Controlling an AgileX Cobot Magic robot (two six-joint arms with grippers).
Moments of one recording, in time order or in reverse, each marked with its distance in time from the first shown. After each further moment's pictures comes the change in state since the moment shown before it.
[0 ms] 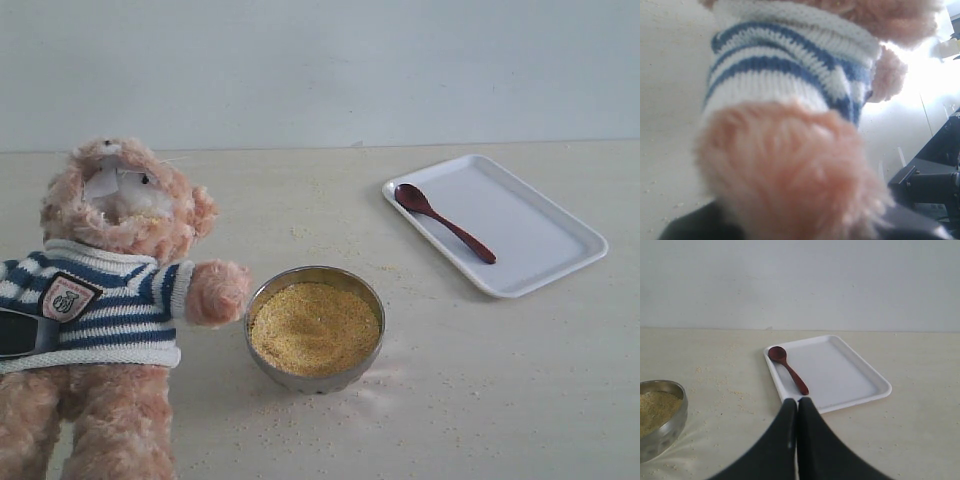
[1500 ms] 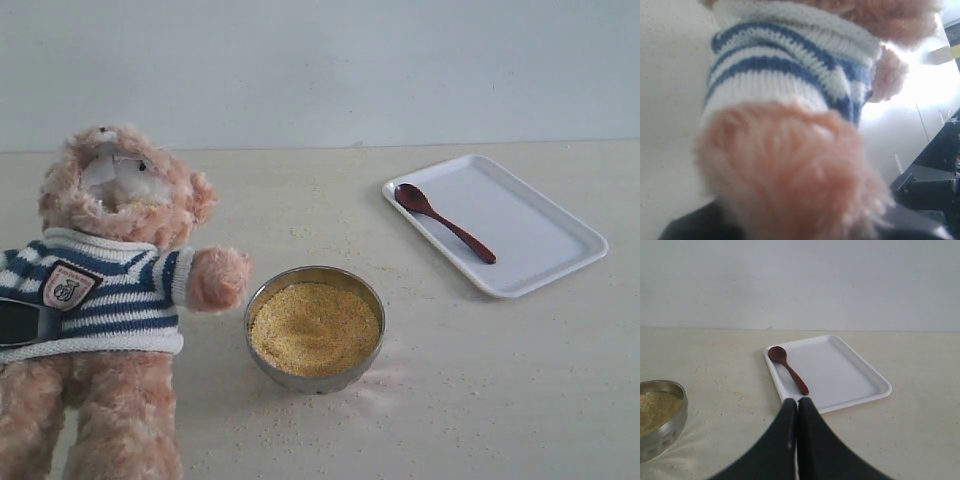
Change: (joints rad) left arm 0.000 0.000 0.000 -0.038 0.002 0.025; right arm 0.000 0.000 0.000 -0.002 0.000 0.000
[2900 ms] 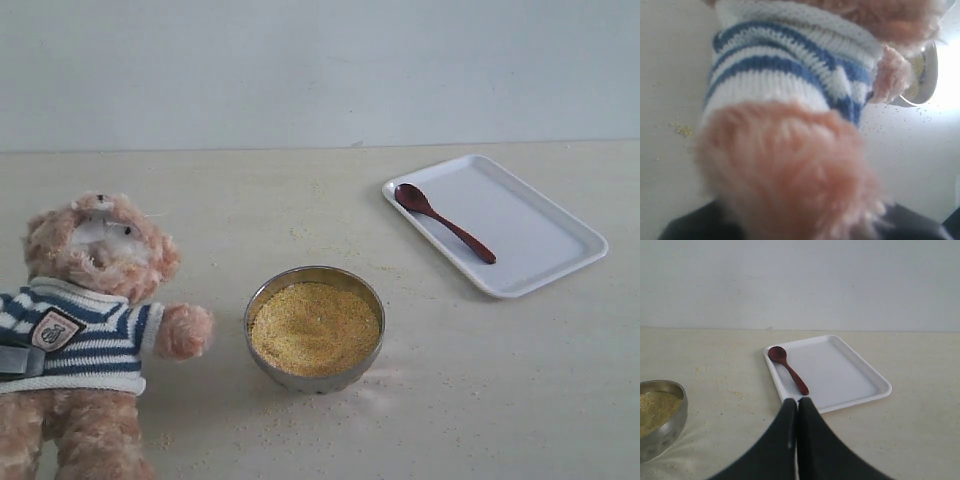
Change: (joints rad) left arm 0.000 0.133 0.002 0.121 -0.243 -0.003; right arm 0.000 0.000 0.000 0.000 0.000 0.000
